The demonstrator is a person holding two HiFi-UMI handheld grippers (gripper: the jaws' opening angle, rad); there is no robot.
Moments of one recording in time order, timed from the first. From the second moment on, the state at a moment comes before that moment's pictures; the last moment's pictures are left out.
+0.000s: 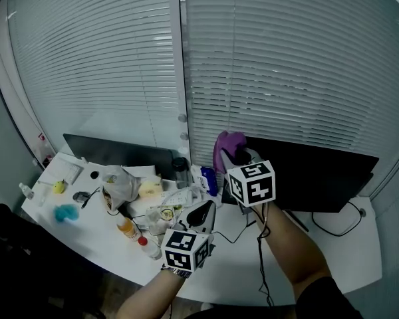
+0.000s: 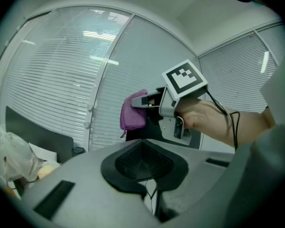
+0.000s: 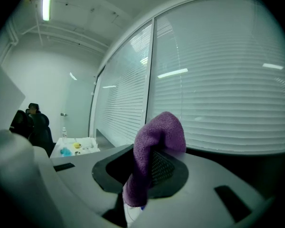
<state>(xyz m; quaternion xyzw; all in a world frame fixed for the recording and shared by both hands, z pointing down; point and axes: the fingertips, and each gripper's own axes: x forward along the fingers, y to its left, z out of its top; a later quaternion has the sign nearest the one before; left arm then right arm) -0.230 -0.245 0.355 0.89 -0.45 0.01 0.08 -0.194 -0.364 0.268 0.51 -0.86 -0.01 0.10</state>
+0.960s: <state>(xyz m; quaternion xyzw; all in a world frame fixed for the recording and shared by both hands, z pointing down) -0.230 -0.246 0.404 0.88 -0.46 0.04 0.13 -0.190 -0.385 0.339 0.51 -0.85 0.08 0.09</state>
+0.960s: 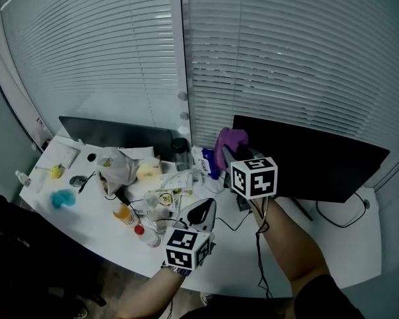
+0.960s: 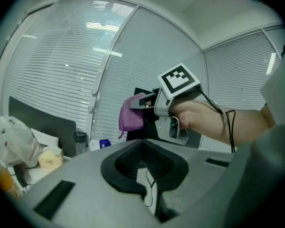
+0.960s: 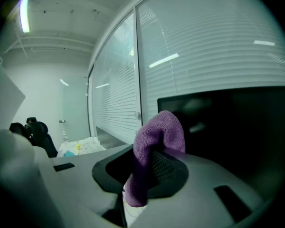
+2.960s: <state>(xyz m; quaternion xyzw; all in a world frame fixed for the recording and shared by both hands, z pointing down) -0.216 -0.226 0.578 0.85 -0.44 0.14 0.25 -0.172 -0.375 0.603 0.50 -0.80 0.27 0.18</state>
